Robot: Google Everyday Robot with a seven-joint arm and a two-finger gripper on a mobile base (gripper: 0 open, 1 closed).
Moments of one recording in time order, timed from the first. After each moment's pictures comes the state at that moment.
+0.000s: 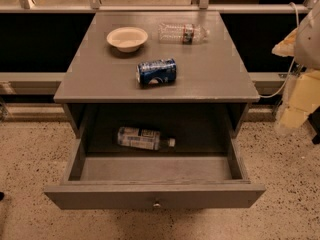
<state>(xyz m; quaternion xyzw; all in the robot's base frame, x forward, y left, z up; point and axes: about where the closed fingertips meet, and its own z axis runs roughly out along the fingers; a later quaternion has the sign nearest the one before) 0.438 -0.217 0.976 -0.60 0.78 -0.03 0.16</state>
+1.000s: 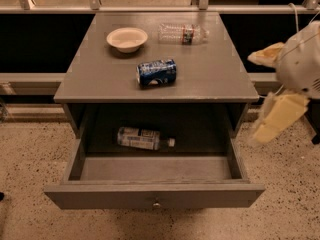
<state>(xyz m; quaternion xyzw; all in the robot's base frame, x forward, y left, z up) 0.438 -0.168 0.955 -0.63 0.73 0.02 0.27</state>
